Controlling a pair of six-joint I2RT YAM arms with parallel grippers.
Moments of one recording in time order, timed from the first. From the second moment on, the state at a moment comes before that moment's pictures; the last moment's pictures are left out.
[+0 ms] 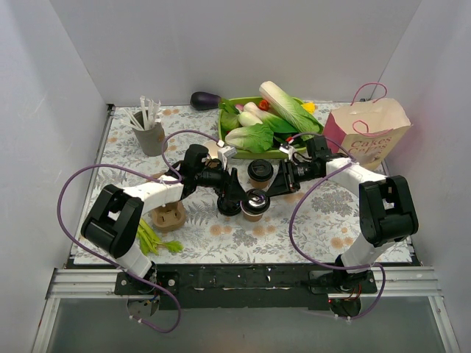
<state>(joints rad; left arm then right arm) -0.53 1.60 0.86 0.17 0.87 -0.31 0.27 1.64 0.98 -0.42 -1.07 0.21</state>
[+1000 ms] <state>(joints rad) -0.53 1.60 0.83 0.16 0.84 -0.31 0.33 1.64 1.03 -0.48 -1.00 0.14</state>
